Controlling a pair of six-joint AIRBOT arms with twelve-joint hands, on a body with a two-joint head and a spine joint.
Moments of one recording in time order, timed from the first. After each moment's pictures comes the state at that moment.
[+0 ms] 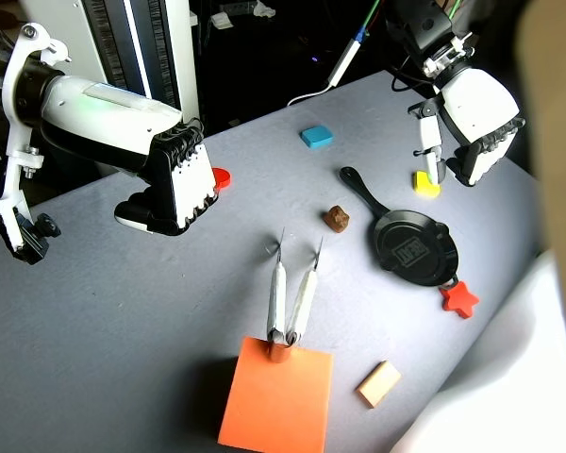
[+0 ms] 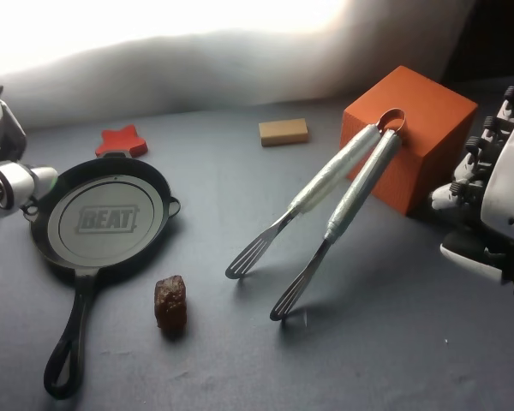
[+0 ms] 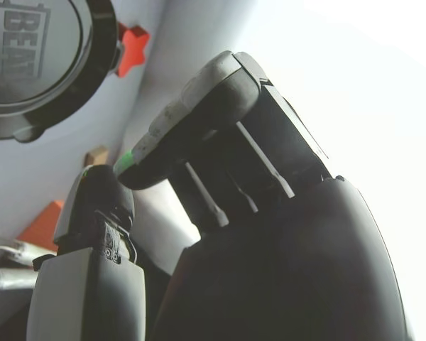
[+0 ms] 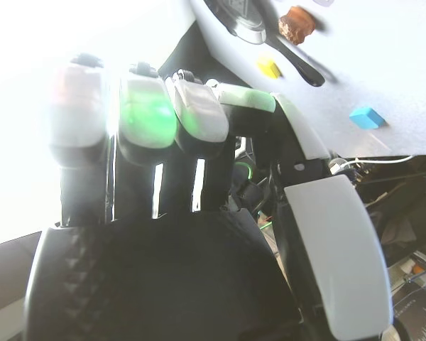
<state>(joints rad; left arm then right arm) 0.52 -0.74 0.82 -1.16 -0.79 1.97 -0.48 -0.60 0.59 -0.13 0.48 -1.46</state>
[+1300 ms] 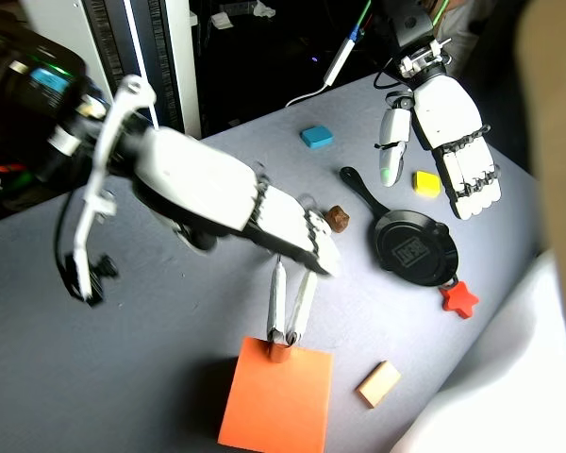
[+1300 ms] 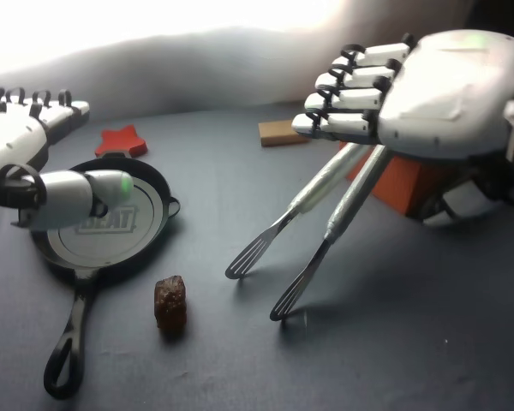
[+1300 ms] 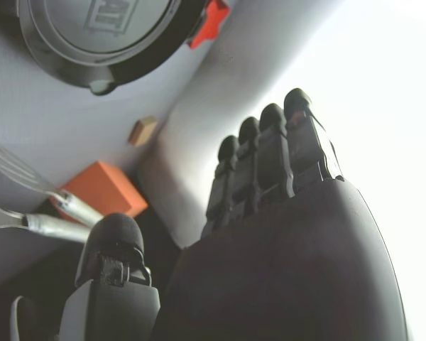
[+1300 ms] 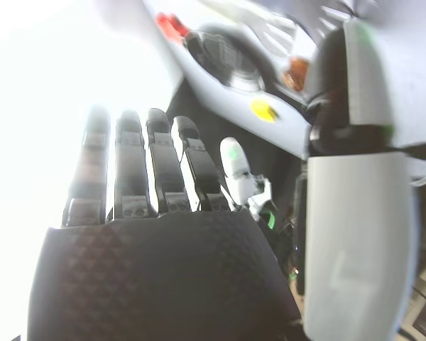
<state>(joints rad) 0.49 -0.73 0.77 -1.18 -0.68 1.92 -0.12 -0.96 0.93 0.02 -0.14 -1.52</state>
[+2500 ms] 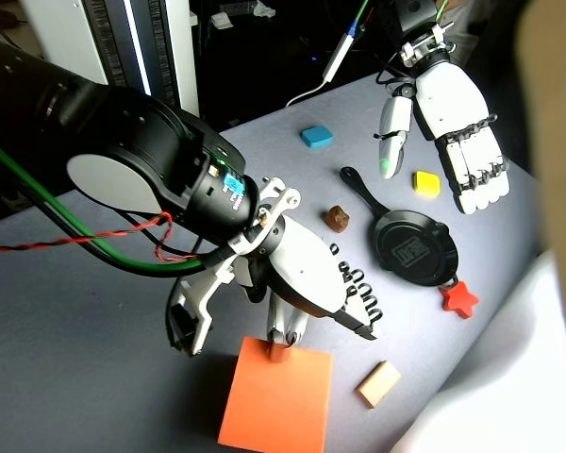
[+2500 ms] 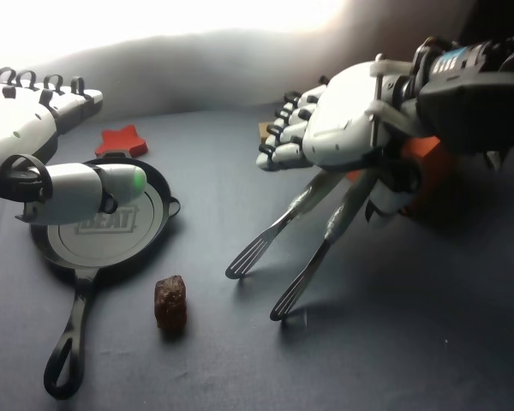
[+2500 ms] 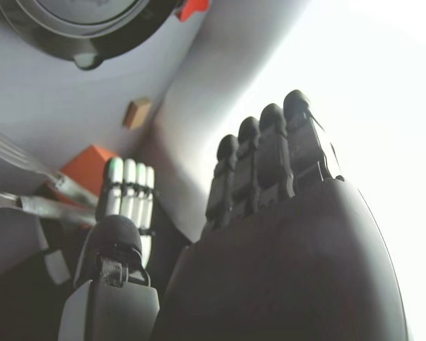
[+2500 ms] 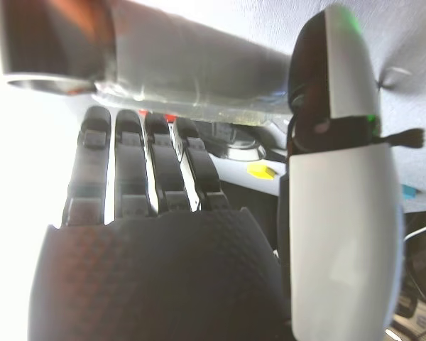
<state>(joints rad) 0.43 -0.70 0.72 -1.21 -0.64 2.00 -0.13 -1.34 1.30 0.00 -0.38 -1.47</state>
